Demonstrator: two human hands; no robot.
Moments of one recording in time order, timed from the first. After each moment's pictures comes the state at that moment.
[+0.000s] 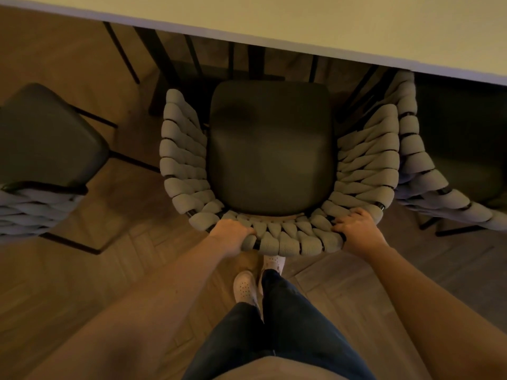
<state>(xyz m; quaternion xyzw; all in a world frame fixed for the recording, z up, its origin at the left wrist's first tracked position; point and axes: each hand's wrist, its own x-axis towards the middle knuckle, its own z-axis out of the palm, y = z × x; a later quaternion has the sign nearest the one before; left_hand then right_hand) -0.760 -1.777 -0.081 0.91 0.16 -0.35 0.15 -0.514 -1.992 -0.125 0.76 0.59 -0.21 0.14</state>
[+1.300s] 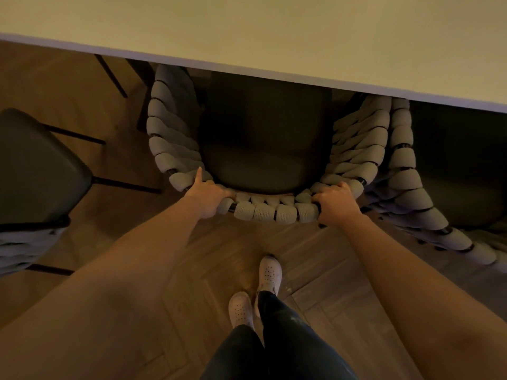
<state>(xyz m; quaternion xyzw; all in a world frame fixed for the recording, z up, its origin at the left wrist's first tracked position) -0.652 -1.630 -0.086 0.91 0.15 -0.39 0.04 -0.437 -1.847 -0.107 0.78 0.56 -0.21 0.19</state>
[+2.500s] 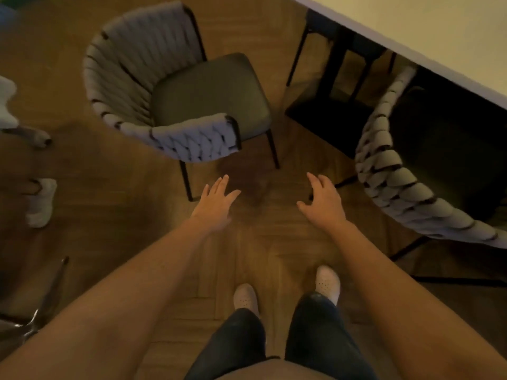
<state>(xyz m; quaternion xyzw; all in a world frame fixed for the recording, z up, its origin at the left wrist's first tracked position) -1.178 -1.663 -0.047 0.81 0.52 -0.21 0.16 -0.919 -1.706 -0.055 0.77 0.56 -0.30 -0.07</state>
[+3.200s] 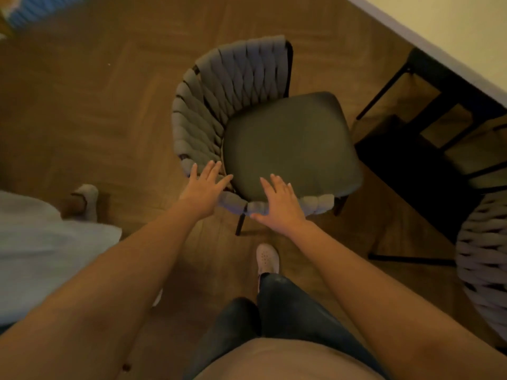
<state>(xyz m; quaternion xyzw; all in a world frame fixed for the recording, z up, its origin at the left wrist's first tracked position) -1.428 -1.373 -0.028 0.78 0.55 -0.30 0.06 -1.224 -1.396 -0.067 0.58 0.76 -0.30 0.02</state>
